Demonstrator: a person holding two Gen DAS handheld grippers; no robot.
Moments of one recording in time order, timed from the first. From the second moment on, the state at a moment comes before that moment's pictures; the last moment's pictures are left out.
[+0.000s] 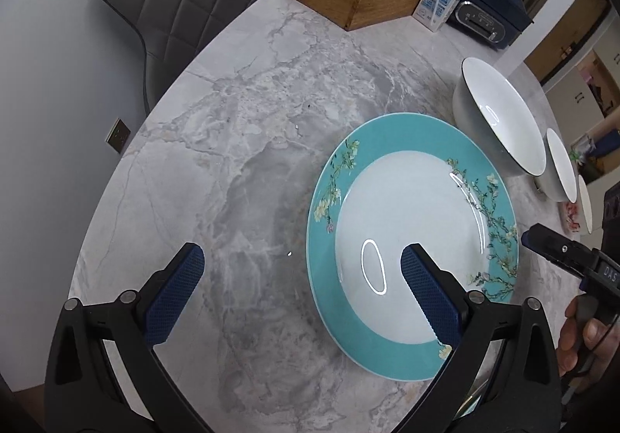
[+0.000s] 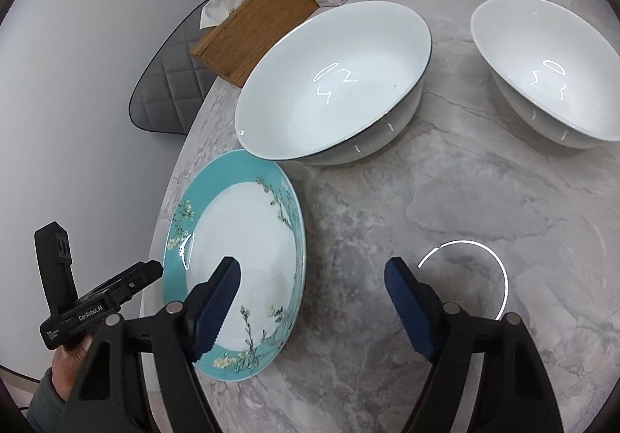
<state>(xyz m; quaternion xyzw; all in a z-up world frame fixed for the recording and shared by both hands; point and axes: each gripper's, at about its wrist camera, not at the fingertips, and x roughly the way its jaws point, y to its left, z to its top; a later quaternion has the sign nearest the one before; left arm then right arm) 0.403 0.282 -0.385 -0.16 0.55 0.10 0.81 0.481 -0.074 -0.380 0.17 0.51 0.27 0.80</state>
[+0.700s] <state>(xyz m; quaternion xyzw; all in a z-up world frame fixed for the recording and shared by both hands) 0.426 0.270 -0.413 -0.16 0.57 0.08 0.80 0.483 -0.033 -0.400 0.10 0.53 0.27 0.80</state>
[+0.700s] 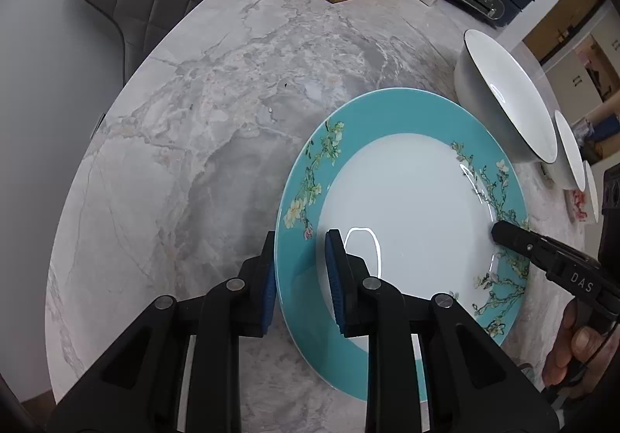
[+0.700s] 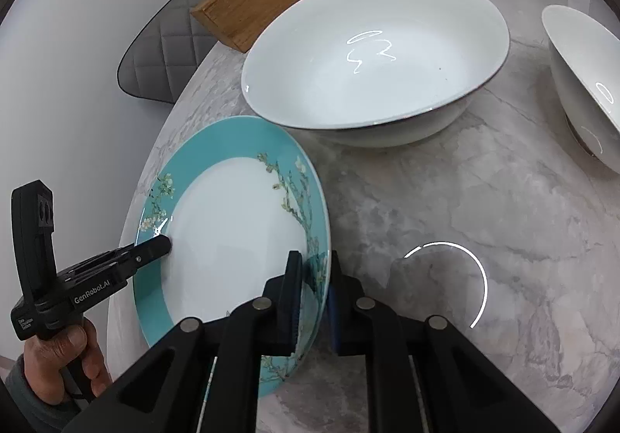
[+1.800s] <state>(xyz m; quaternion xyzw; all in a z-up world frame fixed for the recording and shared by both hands) 0.331 0.201 -0.310 -0.16 0.52 0.04 0.84 0.396 -0.086 -0.320 0.12 0.47 0.25 0.84</state>
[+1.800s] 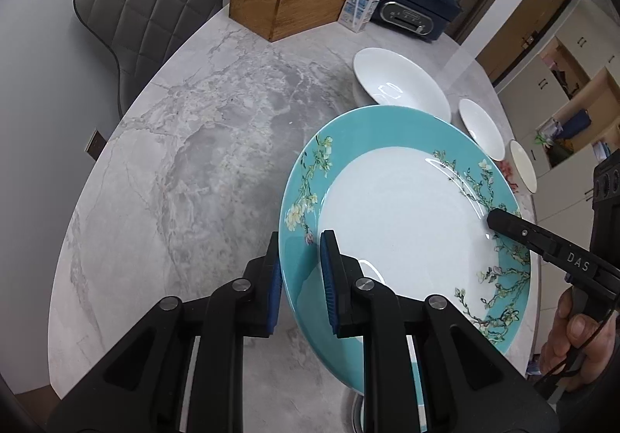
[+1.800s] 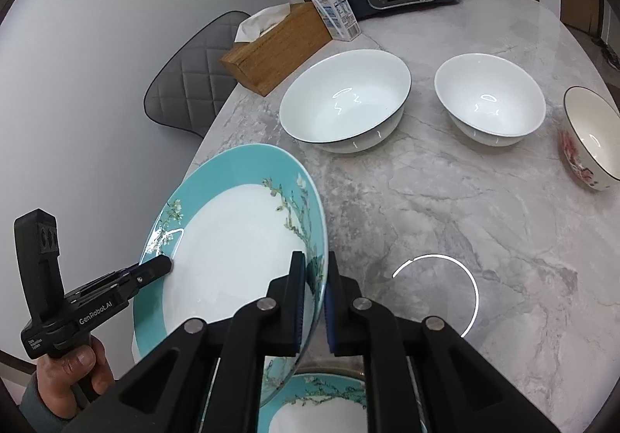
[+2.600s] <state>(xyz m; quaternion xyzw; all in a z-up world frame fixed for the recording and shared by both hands) 0.225 0.107 -0.334 -0.13 0.55 -0.04 0.82 0.252 -0.167 -0.349 0.14 0.48 0.19 0.85</state>
